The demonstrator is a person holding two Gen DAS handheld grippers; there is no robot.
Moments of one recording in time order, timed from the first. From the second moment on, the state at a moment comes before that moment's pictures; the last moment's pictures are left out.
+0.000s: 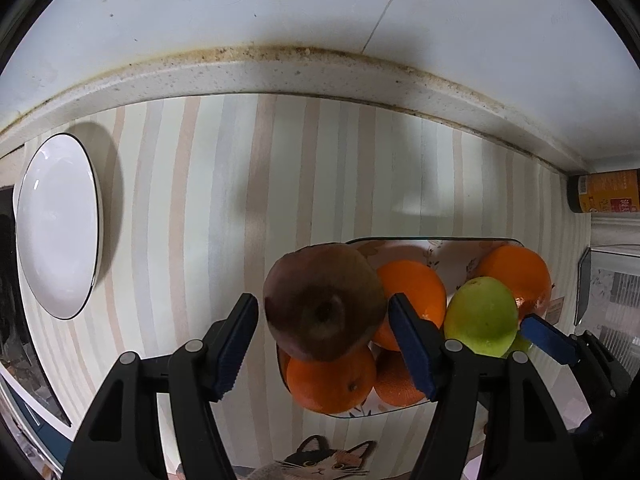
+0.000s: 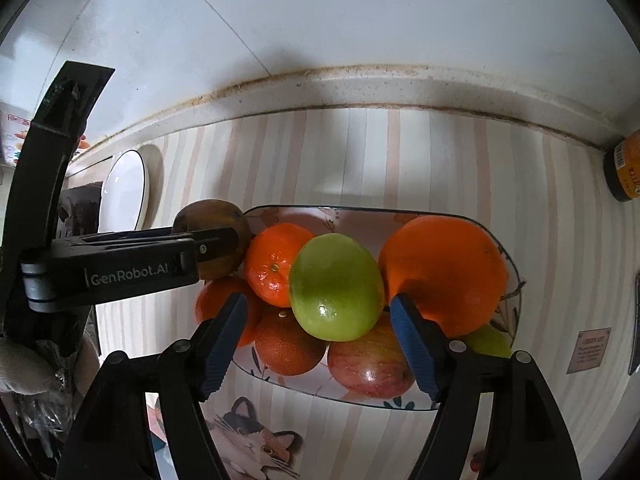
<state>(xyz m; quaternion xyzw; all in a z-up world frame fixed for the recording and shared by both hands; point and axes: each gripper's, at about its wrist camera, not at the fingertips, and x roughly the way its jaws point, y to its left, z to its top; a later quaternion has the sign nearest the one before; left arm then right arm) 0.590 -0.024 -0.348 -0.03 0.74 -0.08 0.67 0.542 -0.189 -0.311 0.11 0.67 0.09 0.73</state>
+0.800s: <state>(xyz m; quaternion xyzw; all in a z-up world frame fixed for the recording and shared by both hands) 0.467 0.008 -0.244 0.01 0.63 -0.05 0.78 0.447 -0.214 -0.246 0.05 0.59 -0.02 0.80</state>
